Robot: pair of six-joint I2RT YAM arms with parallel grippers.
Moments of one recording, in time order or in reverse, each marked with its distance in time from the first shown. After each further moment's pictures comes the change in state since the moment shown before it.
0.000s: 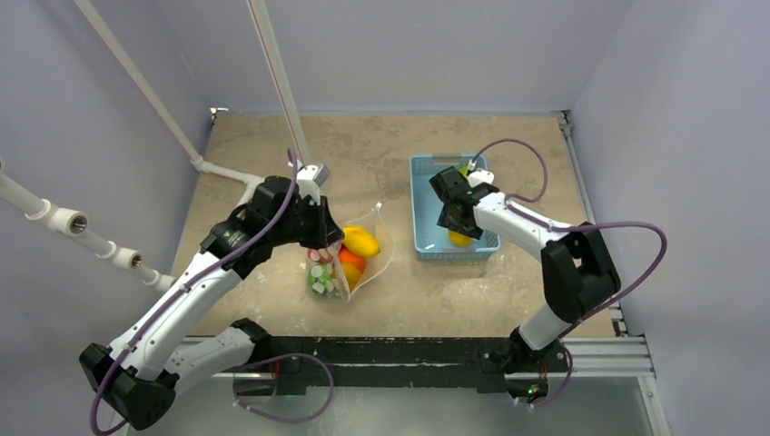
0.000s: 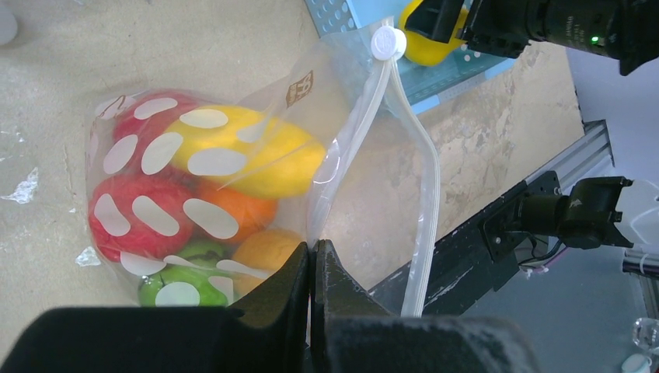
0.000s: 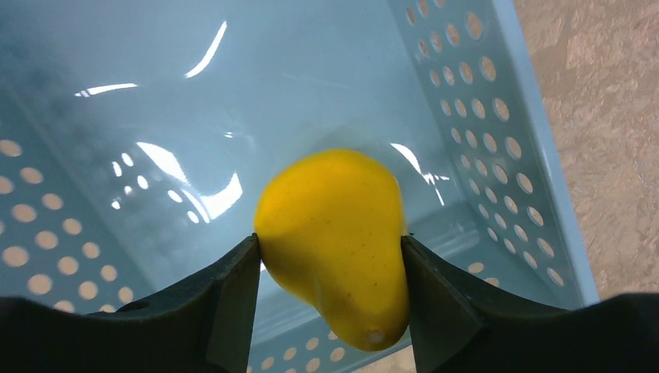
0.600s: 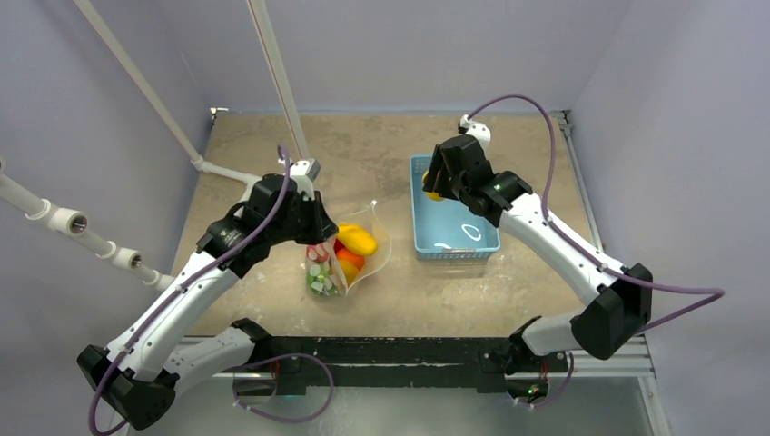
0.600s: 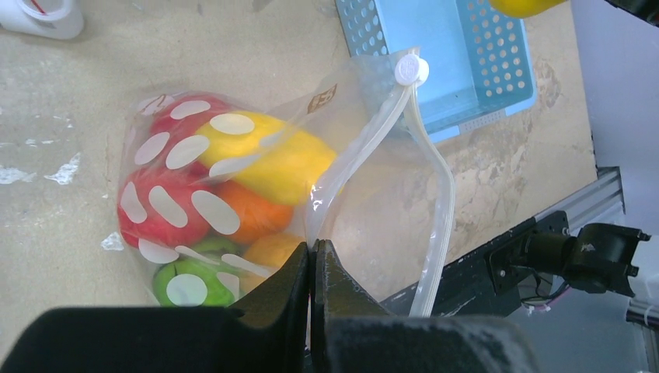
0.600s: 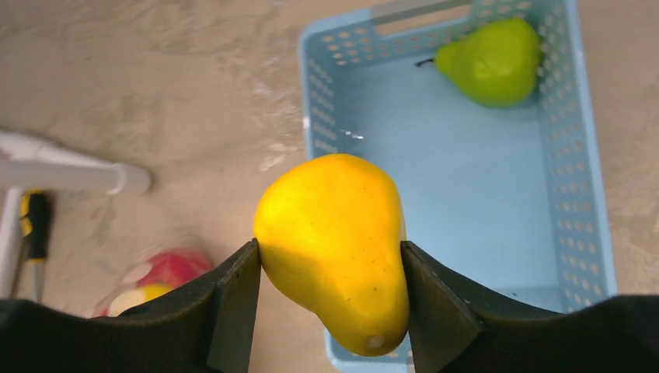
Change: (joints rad) left arm 0.000 0.001 0.027 -0.034 -0.101 -0.070; right arm 0.055 -0.223 0.200 0.090 -0.125 -0.218
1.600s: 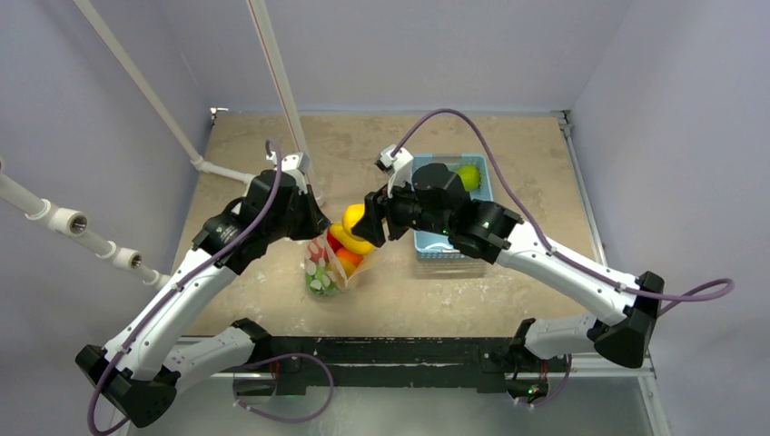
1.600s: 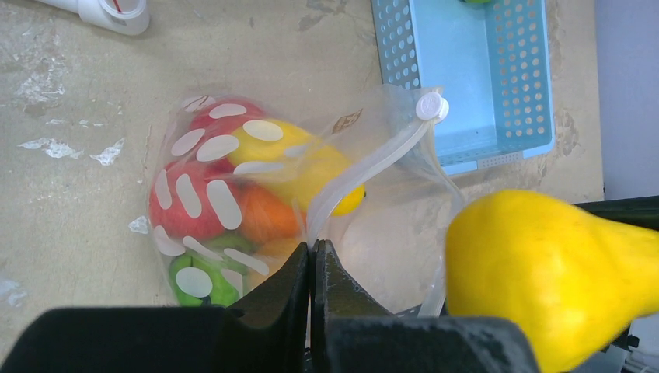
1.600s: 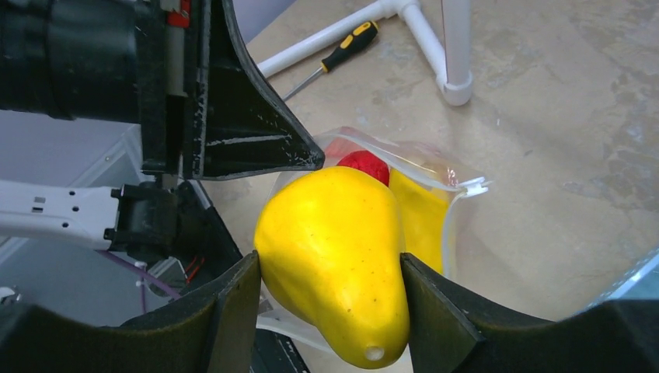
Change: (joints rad) left arm 0.000 0.014 0.072 -0.077 -0.134 -0.080; right arm 0.367 -0.113 0.028 0.198 -0.473 -0.359
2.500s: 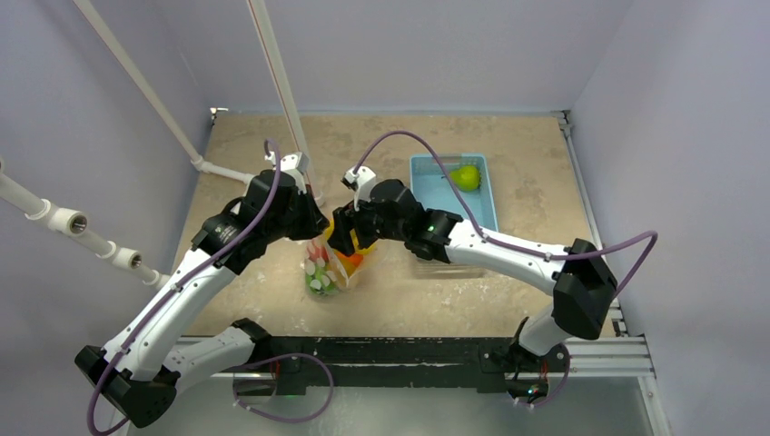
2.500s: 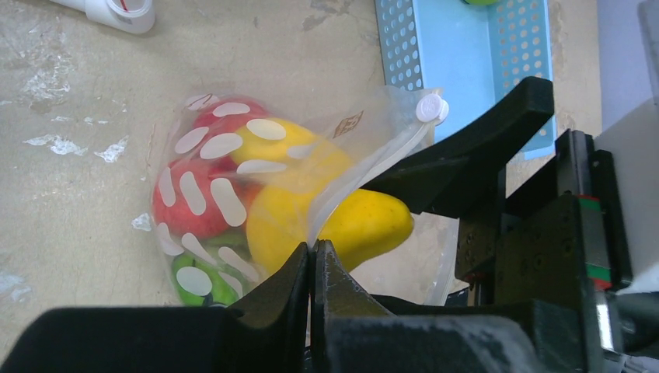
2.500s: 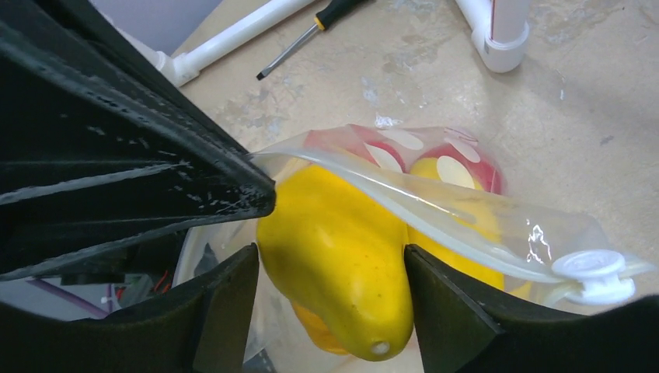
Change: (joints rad) left arm 0.000 0.000 0.008 -0.013 -0.009 -0.008; right arm 0.042 0.256 -0.111 0.306 -0.028 0.046
